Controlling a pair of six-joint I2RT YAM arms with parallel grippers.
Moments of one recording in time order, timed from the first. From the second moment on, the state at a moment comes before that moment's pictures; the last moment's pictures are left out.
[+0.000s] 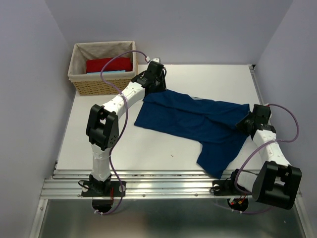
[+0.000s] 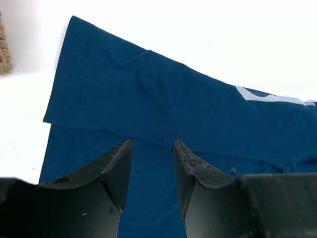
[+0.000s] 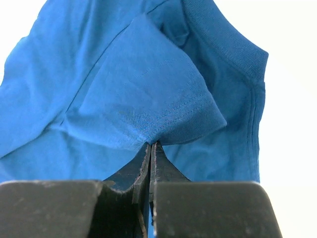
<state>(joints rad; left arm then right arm) -0.56 1.99 1.75 -0.48 -0.16 -0.53 -0.27 1.16 0.67 -0.37 0.00 0.61</state>
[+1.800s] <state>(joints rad) -0.56 1.99 1.78 -0.52 -0.17 -0.52 0.15 1.51 0.92 -0.61 0.12 0.49</state>
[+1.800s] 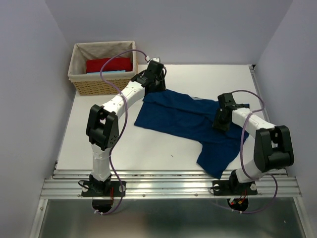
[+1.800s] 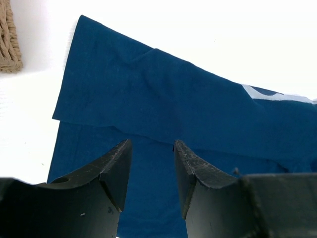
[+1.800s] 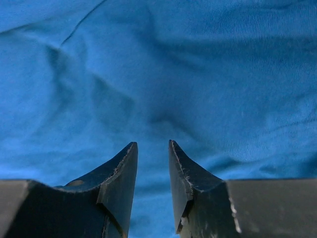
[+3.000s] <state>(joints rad) -0.56 1.99 1.78 -0.53 -0.18 -0.51 0.15 1.63 0.95 -0.52 0.33 0.45</state>
